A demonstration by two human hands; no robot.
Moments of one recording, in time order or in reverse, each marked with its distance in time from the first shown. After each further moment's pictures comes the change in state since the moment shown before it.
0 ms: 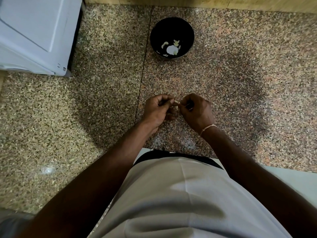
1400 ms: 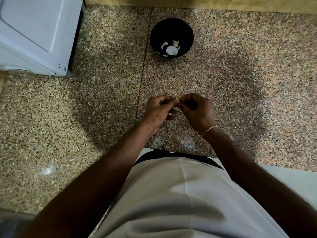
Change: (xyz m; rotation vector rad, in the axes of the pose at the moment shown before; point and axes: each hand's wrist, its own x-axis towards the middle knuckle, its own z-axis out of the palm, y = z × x) left_hand -0.008 0.004 0.005 0.027 -0.005 0.015; right_hand -0.007 -0.007 -0.004 0.271 0.045 0.063
